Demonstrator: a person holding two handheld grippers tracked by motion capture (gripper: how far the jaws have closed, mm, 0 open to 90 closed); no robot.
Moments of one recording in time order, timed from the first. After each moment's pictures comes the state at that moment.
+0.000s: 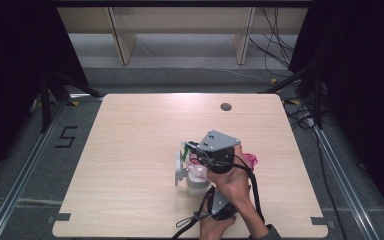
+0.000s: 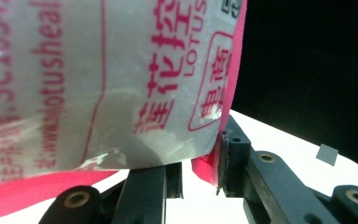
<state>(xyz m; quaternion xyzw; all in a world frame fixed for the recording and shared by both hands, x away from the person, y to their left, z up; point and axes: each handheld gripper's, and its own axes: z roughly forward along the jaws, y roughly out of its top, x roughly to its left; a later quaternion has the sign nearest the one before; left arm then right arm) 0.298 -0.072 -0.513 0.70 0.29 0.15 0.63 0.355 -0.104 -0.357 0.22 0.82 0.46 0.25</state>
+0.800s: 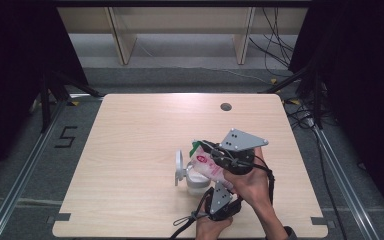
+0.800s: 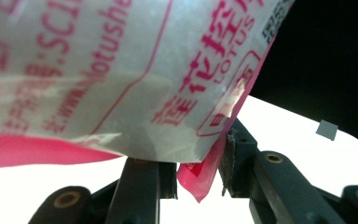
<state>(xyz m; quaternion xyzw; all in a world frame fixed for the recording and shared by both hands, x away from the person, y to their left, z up) 0.299 -0.064 -0.519 0.72 0.30 0.17 0.61 0.343 -0.143 -0.342 0.23 0.80 0.50 0.23</state>
